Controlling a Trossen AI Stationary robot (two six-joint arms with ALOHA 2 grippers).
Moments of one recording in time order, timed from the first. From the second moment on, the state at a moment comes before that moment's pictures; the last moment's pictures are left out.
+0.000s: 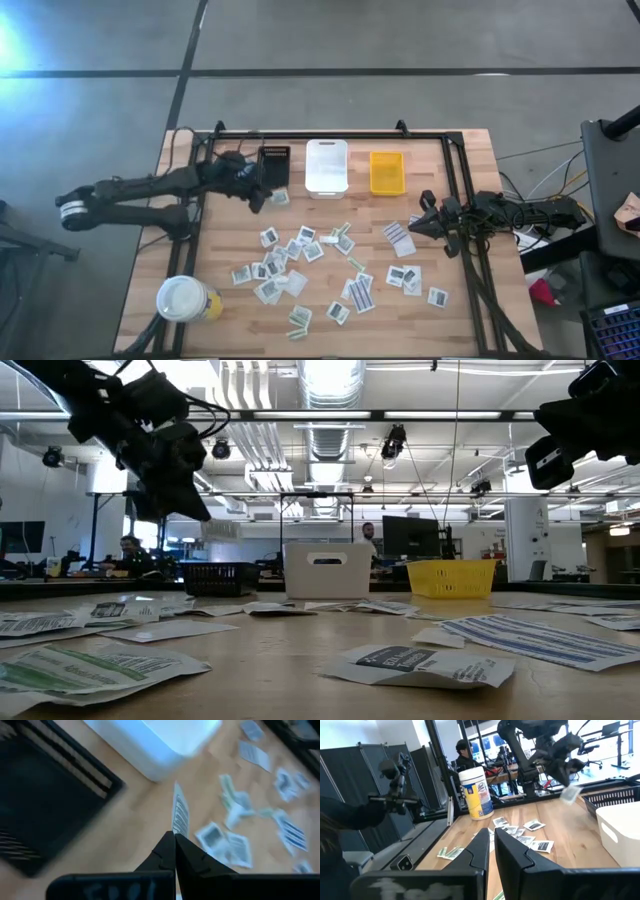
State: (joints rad) left arm 0.46 0.94 0.54 -0.30 0.20 -0.39; right arm 0.08 0.05 0.01 0.10 -0.15 0.31
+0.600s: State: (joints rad) left arm 0.64 1.08 0.56 -0.13 -0.01 -0.29; right arm 0.08 0.05 0.01 0.10 0.03 0.28
